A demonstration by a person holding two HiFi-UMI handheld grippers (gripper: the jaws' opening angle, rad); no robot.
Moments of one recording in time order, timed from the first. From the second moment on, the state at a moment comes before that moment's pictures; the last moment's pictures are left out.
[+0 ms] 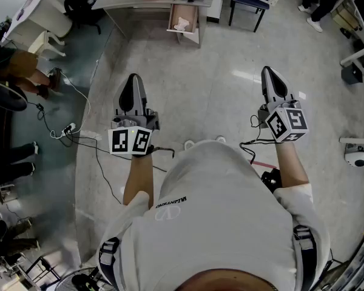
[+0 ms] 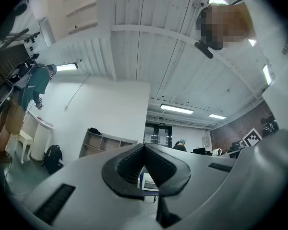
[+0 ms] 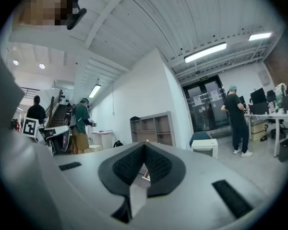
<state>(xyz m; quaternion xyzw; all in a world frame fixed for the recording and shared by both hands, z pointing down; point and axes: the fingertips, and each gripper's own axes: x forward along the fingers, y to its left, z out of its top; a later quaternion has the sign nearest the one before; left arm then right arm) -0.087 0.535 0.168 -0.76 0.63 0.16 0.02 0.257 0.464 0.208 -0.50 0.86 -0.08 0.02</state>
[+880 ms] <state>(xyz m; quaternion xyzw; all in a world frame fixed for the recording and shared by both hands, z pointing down) -0.033 0.512 0.185 -0.76 0.63 0.14 0.00 0.298 0.442 0.219 -0.49 0.87 -0.09 0.00</state>
